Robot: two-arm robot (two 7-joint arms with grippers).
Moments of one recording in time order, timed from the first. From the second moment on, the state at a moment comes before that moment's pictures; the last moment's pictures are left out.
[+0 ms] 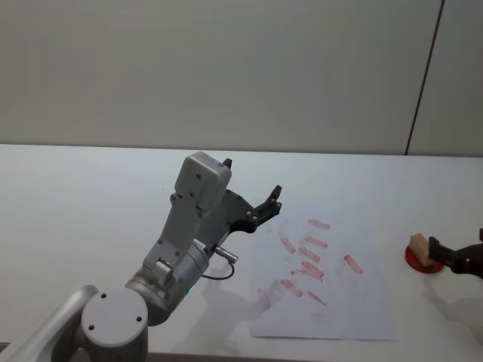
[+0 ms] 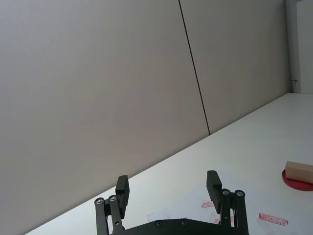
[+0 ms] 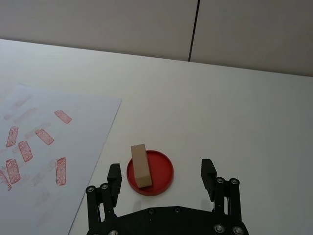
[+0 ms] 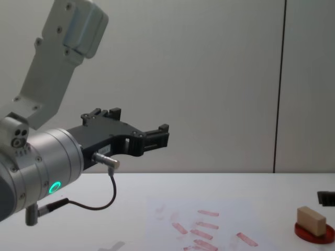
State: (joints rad) left arm -0.24 0.38 0.45 -1.63 -0.20 0.01 -0.01; right arm 0.15 0.34 -0.17 -1.61 0.30 0.49 0.06
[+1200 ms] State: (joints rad) left arm -0.24 0.38 0.45 -1.63 -0.20 0.01 -0.01; right arm 0.28 0.26 -0.21 -1.43 0.25 0.56 0.09
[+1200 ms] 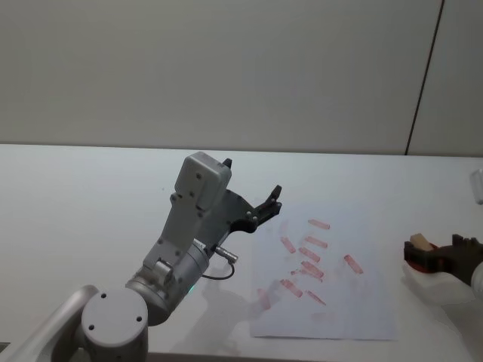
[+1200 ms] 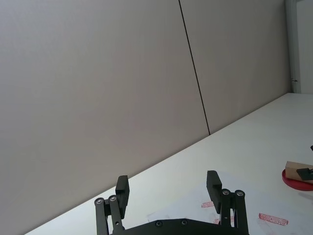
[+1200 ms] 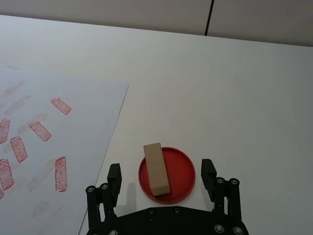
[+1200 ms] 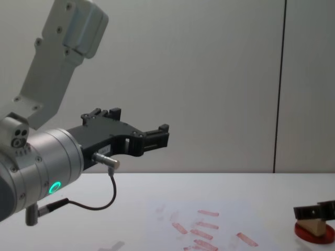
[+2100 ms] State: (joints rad) left arm -0.24 0.38 0.45 -1.63 -0.20 0.01 -0.01; right arm 0.32 0.23 -0.22 -1.34 0.22 0.56 0.09
